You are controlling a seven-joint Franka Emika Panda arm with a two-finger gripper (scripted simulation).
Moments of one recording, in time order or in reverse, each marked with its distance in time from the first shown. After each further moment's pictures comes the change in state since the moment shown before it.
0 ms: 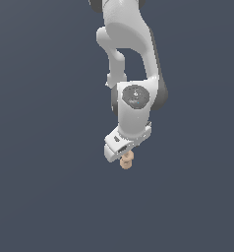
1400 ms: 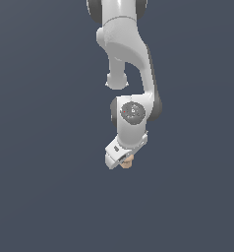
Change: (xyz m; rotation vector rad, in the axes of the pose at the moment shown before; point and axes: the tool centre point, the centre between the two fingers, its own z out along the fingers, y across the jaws) arm 0.002 0.005 0.052 -0.003 0.001 -0.042
